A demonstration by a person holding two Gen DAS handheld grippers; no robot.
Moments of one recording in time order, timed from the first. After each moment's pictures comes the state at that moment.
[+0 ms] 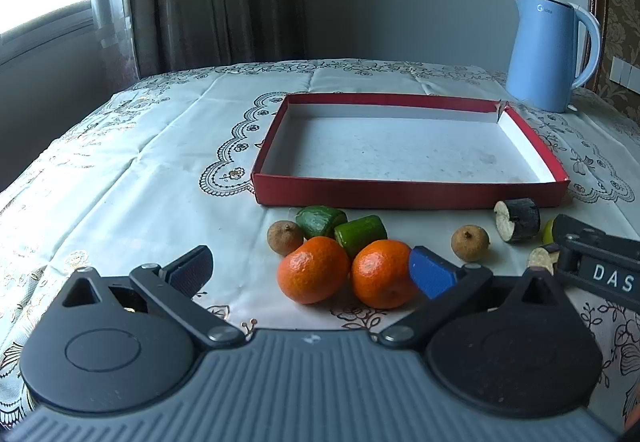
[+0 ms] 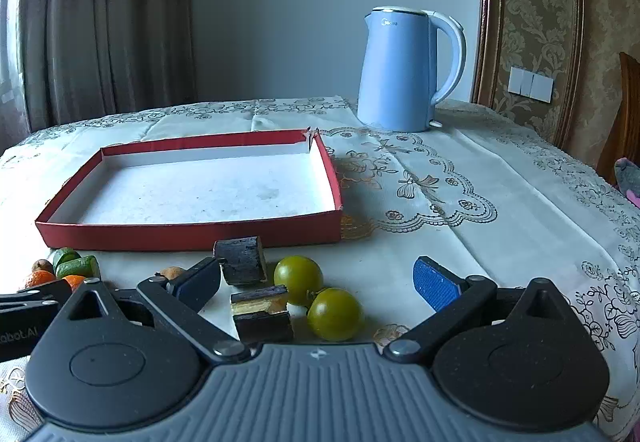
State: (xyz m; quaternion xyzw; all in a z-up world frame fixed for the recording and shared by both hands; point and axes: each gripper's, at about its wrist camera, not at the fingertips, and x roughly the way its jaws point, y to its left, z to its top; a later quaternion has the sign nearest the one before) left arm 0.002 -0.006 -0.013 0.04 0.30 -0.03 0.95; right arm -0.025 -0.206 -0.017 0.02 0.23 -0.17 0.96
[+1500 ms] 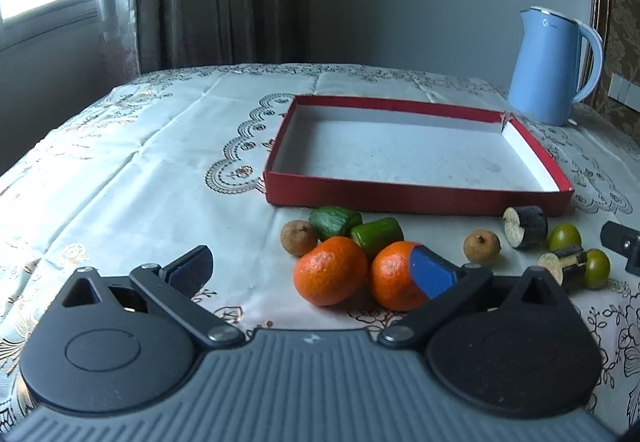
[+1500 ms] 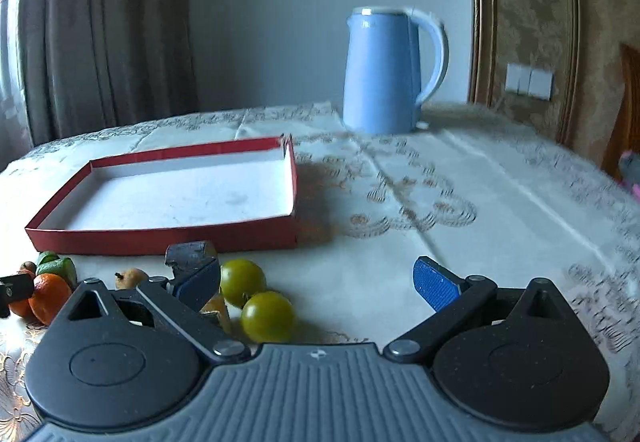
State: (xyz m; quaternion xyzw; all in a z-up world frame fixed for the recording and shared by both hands) left arm 0.005 0.012 -0.020 0.01 0.29 -0.04 0.96; right arm -0.036 -0.257 -0.021 0.04 0.24 -0.15 0.96
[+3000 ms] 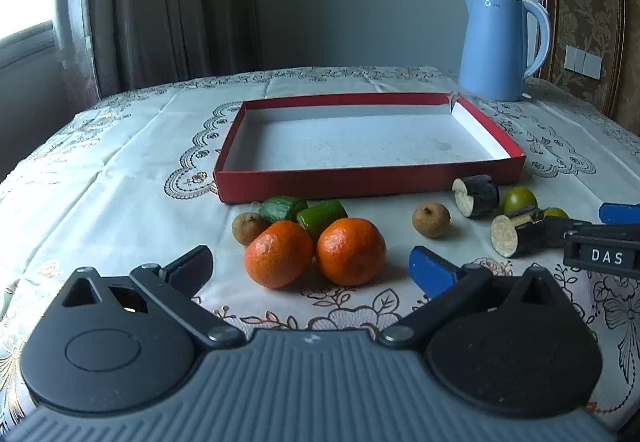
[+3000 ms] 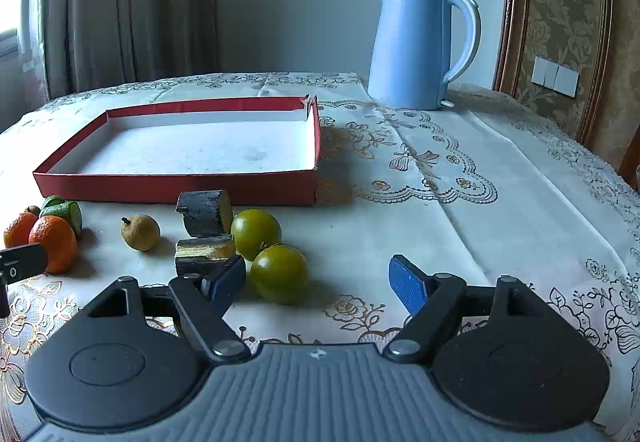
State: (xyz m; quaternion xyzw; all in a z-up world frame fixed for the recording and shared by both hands) left arm -0.017 -0.006 -0.024 0.05 0.28 -0.10 0.95; right arm -0.036 -0.247 -0.037 0.00 0.28 -0.13 0.95
